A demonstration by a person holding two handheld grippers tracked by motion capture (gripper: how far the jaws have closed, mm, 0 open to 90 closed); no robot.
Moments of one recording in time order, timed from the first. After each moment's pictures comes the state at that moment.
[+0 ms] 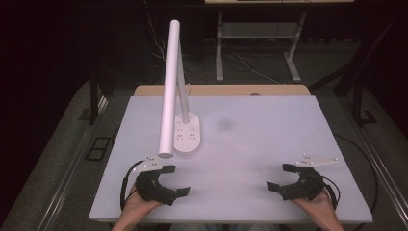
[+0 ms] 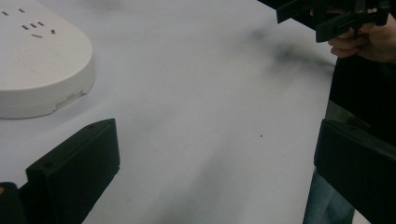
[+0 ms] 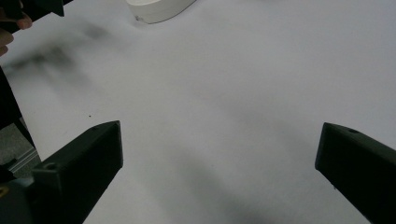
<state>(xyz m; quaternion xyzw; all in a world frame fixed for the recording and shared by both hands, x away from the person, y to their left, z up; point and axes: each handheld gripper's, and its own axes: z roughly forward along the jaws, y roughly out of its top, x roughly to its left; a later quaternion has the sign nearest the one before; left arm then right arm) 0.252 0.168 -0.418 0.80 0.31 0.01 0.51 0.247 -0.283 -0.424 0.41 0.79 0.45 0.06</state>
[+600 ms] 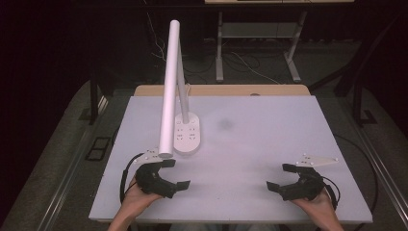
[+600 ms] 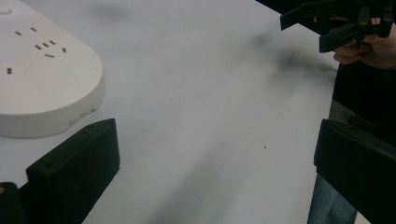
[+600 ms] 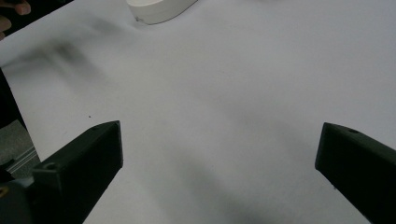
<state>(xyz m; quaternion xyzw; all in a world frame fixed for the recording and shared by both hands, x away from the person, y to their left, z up) 0.266 0.166 -0.401 0.81 0.31 0.02 0.50 0.246 -0.283 -0.424 0.41 0.79 0.45 0.07</state>
